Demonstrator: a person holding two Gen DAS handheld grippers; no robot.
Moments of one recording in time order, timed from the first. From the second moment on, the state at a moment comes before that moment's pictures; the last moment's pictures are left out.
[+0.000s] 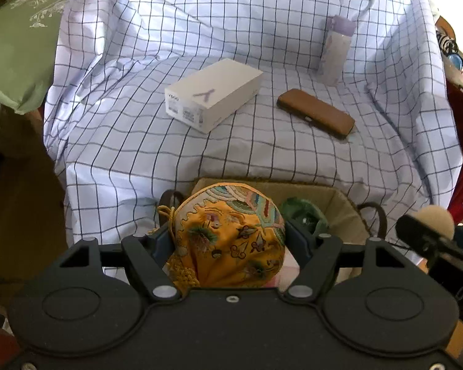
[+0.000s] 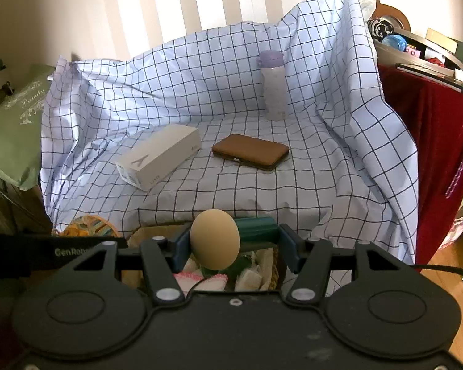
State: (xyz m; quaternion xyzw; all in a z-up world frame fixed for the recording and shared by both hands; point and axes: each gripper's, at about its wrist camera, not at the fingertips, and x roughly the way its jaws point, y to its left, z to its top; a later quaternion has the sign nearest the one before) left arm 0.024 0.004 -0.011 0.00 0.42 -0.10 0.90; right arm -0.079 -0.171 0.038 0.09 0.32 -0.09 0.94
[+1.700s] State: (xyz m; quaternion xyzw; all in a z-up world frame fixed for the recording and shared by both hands) left arm 0.027 0.009 -0.038 0.01 0.44 -0.07 0.90; right arm -0.054 -0.171 0.016 0.09 0.38 -0.09 0.92
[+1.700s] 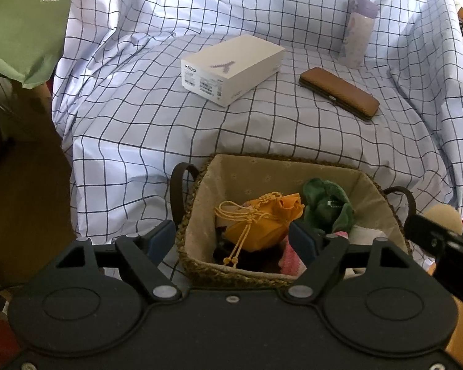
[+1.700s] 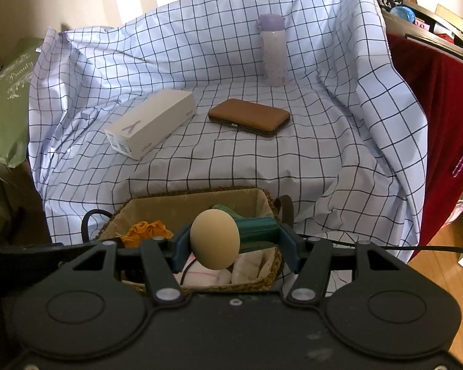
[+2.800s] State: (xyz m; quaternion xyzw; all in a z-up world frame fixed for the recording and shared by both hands) left arm 0.017 0.007 -0.035 0.03 0.44 -0.07 0.90; right arm -0.058 -0.175 0.011 0.09 0.40 -0.11 0.91
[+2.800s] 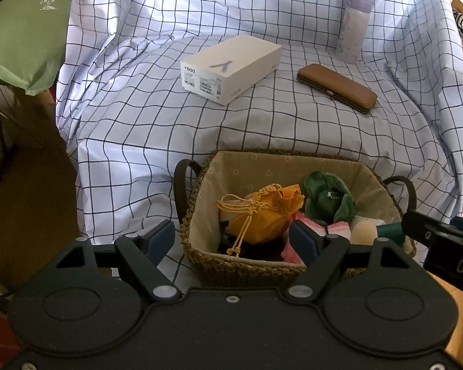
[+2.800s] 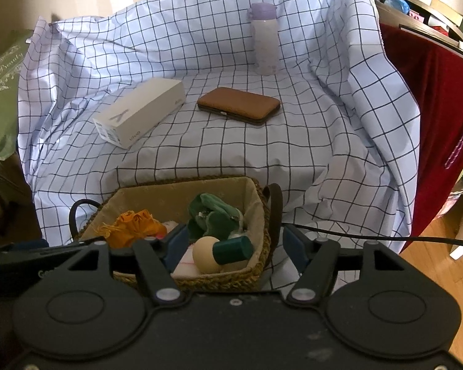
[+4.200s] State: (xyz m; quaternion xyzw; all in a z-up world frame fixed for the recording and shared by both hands) left arm 0.006 0.004 -0.030 0.04 0.42 -0.07 0.90; right arm -0.065 -0.183 0.010 0.09 0.41 -0.11 0.90
